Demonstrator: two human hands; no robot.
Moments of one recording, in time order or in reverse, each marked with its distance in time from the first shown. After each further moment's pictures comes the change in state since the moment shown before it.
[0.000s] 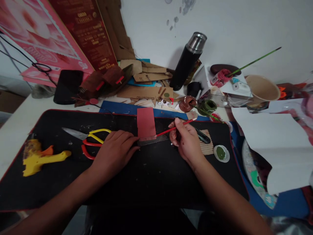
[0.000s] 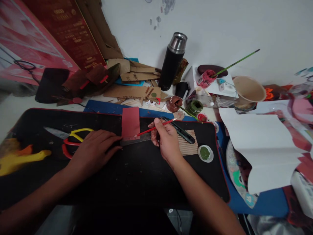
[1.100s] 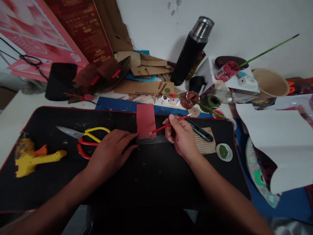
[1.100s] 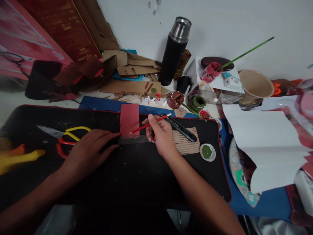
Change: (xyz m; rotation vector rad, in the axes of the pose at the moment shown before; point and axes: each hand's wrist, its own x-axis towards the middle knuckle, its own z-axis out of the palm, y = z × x) left_hand -0.003 -0.002 0.002 -0.120 0.033 -0.049; right_hand 0.012 0.014 0.007 -0.049 -0.033 0.051
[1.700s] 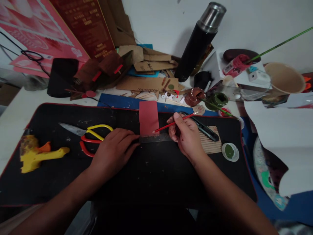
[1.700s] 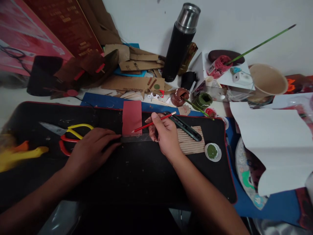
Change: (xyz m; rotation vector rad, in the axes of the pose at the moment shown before) left_hand -0.002 0.005 0.000 0.044 0.036 0.017; right_hand -0.002 -0.001 0.000 -0.017 -0.005 -0.025
